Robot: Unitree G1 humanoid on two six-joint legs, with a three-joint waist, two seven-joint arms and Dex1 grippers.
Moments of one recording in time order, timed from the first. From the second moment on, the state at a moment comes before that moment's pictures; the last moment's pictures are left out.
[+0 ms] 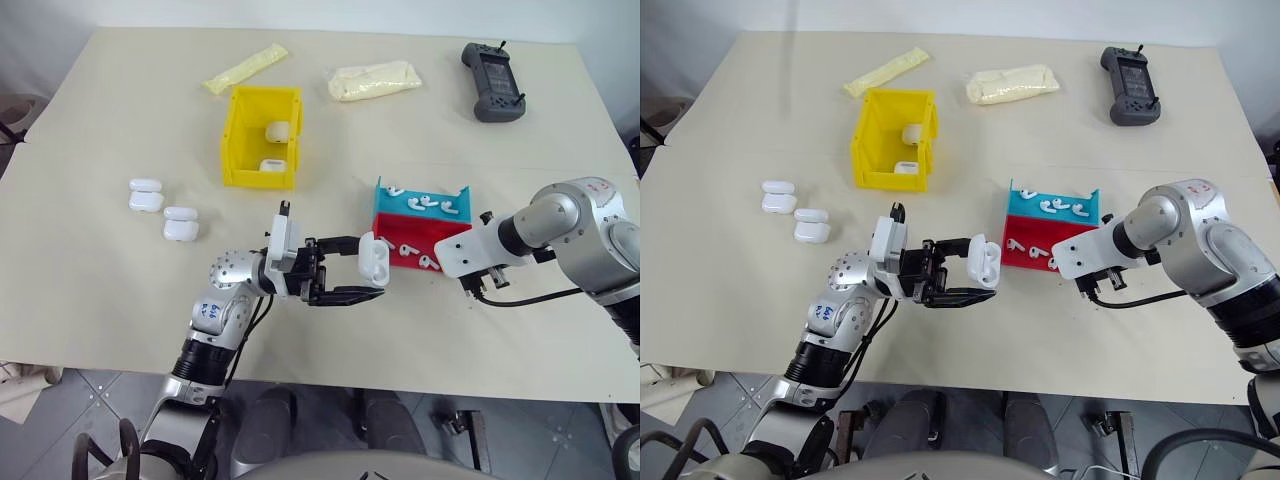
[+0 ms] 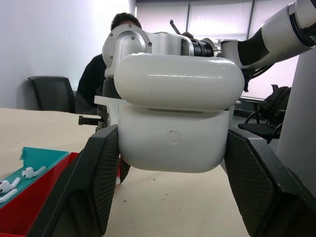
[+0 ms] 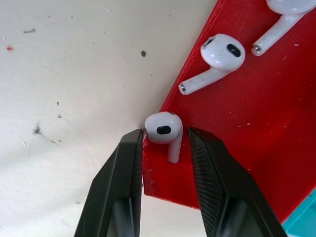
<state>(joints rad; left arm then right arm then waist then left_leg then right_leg) -0.42 0.18 -0.15 0.05 -0.51 0.07 -1.22 -0.72 -1.06 0.50 -0.07 -0.30 0.17 1.43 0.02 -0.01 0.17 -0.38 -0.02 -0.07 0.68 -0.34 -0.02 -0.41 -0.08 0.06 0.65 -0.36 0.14</state>
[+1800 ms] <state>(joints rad) -0.47 0.21 -0.08 0.13 -0.58 0.12 -1.30 -0.19 -0.30 -0.29 -0.72 0.65 0.63 0.75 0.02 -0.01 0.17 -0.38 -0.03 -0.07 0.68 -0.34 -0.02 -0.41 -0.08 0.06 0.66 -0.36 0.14</state>
